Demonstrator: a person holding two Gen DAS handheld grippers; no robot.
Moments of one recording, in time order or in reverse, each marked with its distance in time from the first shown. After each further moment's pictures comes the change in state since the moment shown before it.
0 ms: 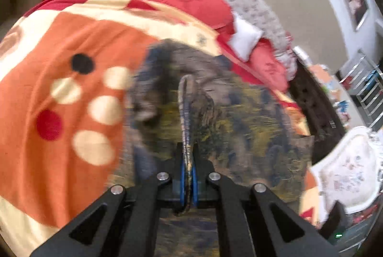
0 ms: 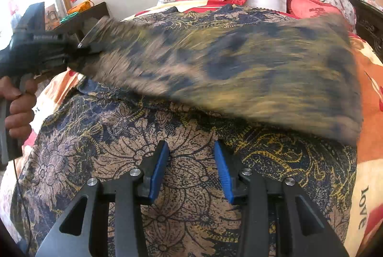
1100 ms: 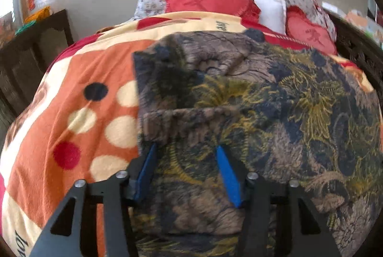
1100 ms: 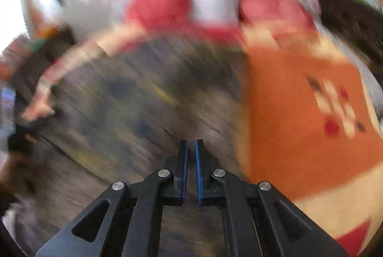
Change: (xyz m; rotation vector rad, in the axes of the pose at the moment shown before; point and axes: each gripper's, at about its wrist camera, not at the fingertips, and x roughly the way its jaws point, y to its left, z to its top) left arm 0.052 -0.033 -0.036 0.264 -0.127 0.414; right arm -0.021 -0.142 0.016 0.171 -0.005 -0.119
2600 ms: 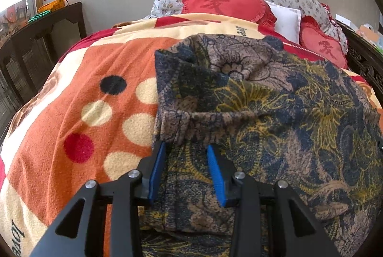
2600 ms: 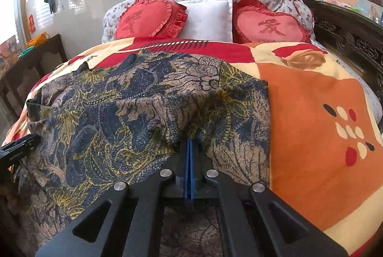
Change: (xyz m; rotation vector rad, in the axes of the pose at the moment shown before) left arm 0.002 0.011 0.001 -0.054 -0.010 0.050; right arm 0.029 0.056 0.045 -0.034 -0.143 -0.100
